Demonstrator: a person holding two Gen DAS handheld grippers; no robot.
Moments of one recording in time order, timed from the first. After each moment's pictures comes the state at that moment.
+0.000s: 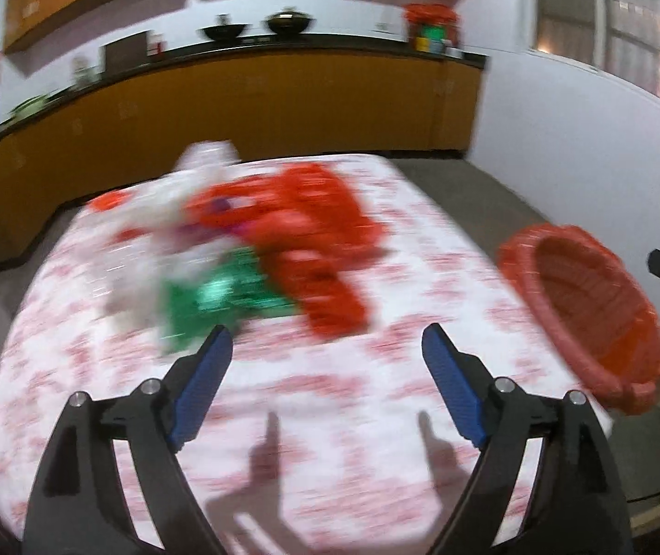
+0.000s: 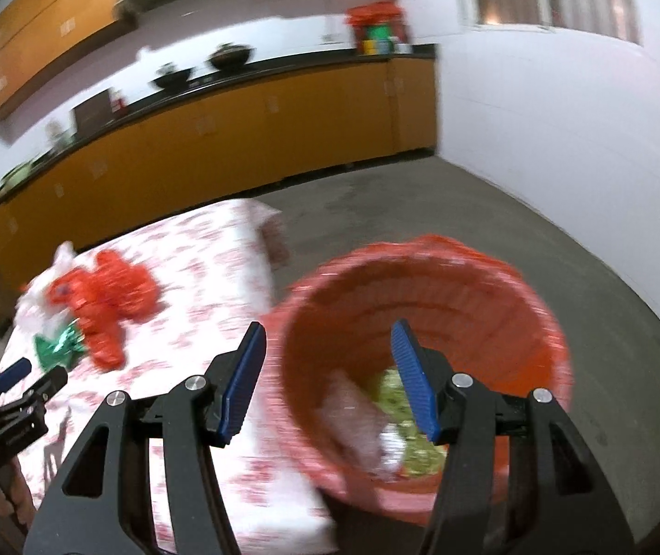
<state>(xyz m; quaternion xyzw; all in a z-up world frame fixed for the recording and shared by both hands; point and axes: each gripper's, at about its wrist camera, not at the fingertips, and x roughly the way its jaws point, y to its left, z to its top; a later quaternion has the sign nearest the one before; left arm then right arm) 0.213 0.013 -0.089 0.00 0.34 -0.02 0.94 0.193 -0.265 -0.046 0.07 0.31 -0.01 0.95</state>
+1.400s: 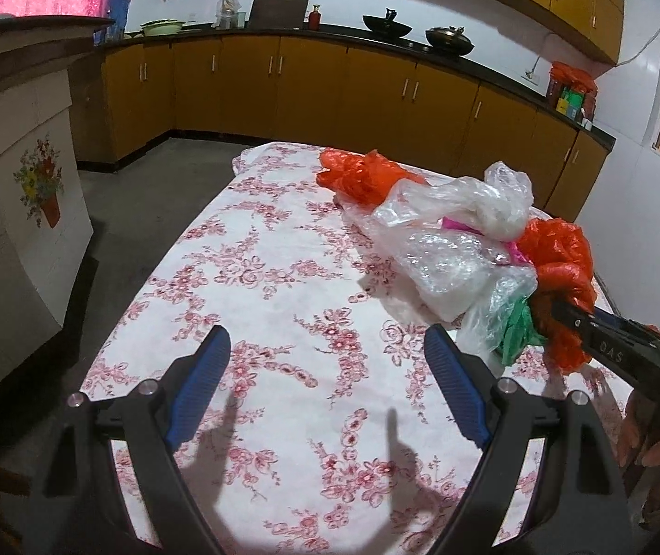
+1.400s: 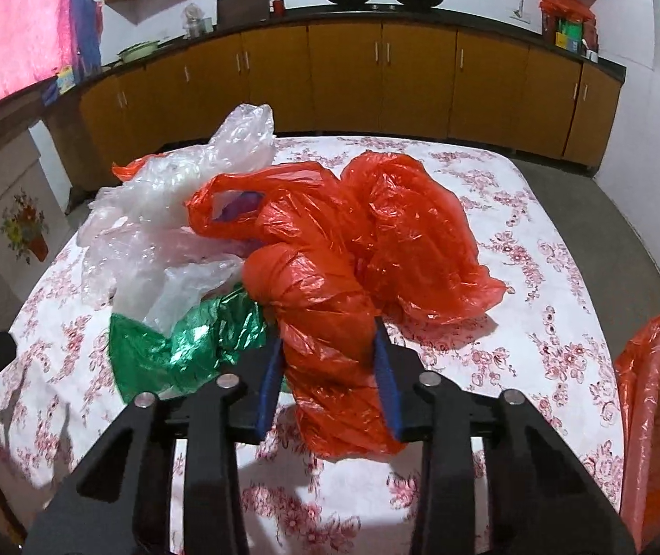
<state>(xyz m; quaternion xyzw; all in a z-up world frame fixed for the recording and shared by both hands) 0.189 0.198 -0.098 -0.13 0.34 0.12 0.92 0.295 -0.030 -0.101 -0.04 0.37 0.18 0.91</state>
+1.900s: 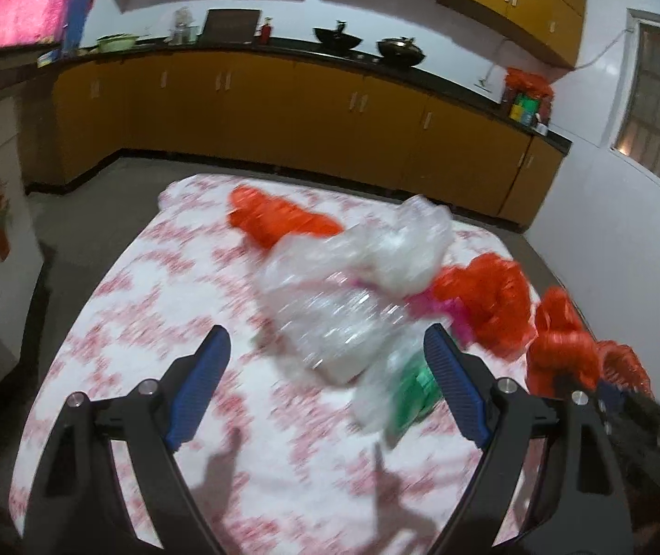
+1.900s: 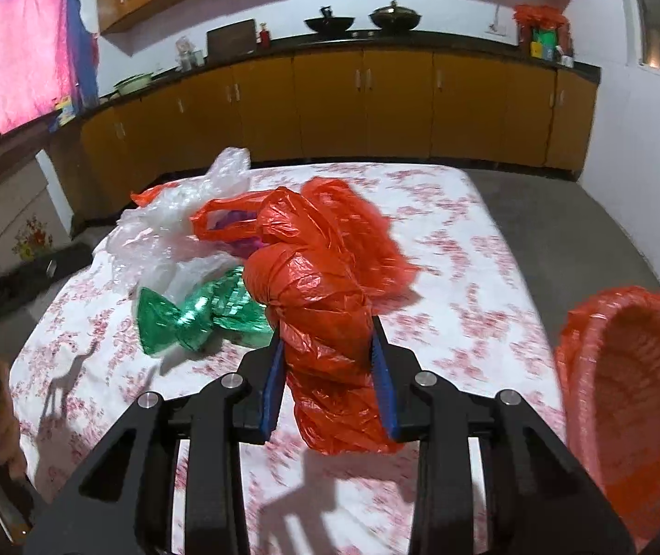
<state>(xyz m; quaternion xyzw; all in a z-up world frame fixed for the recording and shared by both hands) 0.238 0.154 -0.065 -0.12 0.31 0.05 0.94 0.249 -0.086 -0.078 -0.01 0.34 0.16 0.93</state>
